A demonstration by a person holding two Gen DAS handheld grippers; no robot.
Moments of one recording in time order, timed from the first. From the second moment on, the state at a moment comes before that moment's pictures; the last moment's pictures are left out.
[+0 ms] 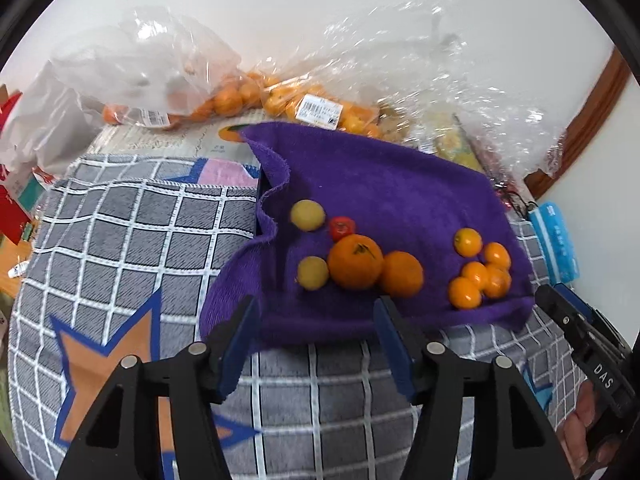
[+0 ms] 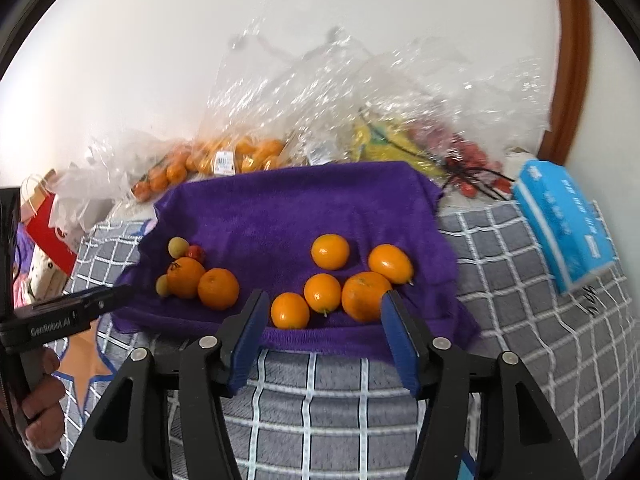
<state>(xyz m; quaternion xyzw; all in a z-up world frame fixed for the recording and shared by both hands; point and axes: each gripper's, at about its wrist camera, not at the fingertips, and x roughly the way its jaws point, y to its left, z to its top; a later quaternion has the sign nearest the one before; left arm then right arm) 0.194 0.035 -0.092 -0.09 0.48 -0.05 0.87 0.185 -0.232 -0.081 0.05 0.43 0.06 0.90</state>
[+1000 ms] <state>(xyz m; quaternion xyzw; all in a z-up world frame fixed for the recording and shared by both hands) -0.005 -0.007 0.009 -0.03 0.32 -0.05 0.95 -0.011 -0.250 0.015 0.05 0.35 0.02 0.94</state>
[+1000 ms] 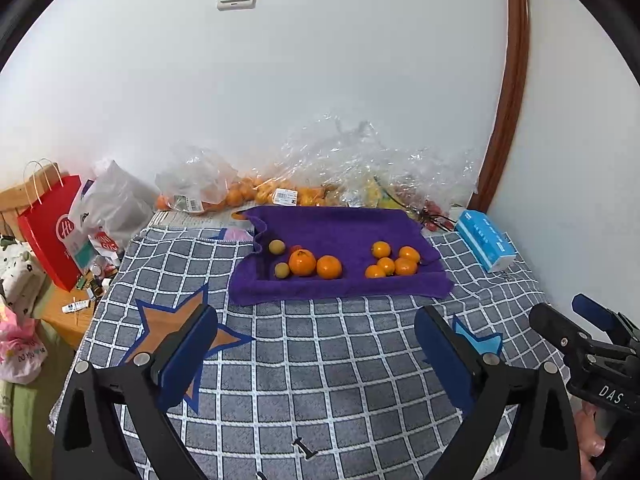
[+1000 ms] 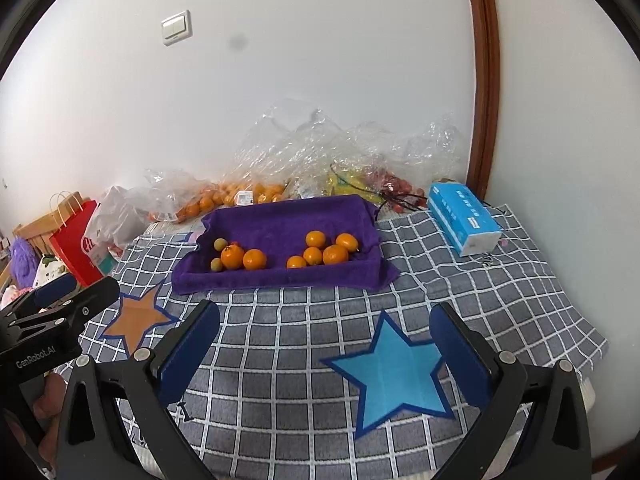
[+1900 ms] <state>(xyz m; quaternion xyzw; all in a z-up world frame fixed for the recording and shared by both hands) -0.030 -0.021 0.012 -0.01 0.31 -0.02 0.95 -0.047 -0.264 0.024 0.05 0.33 0.01 0.94</state>
